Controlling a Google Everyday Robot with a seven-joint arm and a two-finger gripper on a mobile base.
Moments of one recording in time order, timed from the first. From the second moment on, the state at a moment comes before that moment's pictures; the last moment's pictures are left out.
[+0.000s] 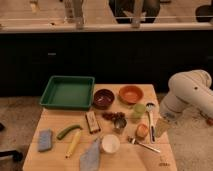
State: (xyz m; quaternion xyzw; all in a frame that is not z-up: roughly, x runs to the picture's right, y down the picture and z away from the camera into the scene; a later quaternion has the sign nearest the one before) arm 0.250 0.159 0.643 -0.36 0.03 0.23 0.91
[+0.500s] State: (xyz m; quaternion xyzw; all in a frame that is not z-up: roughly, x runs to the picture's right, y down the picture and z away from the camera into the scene) arm 0.250 0.159 0.643 -0.36 0.03 0.23 0.91
